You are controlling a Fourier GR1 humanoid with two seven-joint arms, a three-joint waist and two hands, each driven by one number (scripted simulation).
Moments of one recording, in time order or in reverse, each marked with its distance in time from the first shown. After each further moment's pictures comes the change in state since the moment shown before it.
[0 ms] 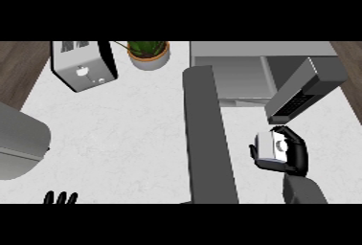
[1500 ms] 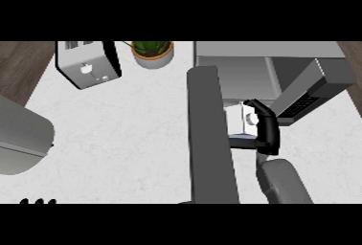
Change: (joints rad) left arm 0.043 0.041 0.073 -0.030 0.085 -0.007 -0.005; right arm -0.051 0.078 0.272 -0.339 -0.056 -0.169 0.407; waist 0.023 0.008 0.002
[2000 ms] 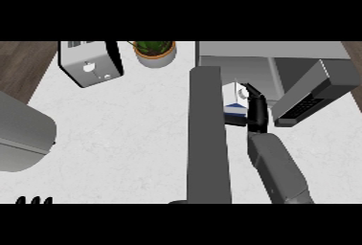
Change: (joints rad) left arm -0.031 0.022 0.048 0.042 0.028 -0.042 -0.009; right arm -0.299 -0.003 -0.134 0.473 -0.031 -0.073 -0.125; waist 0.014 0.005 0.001
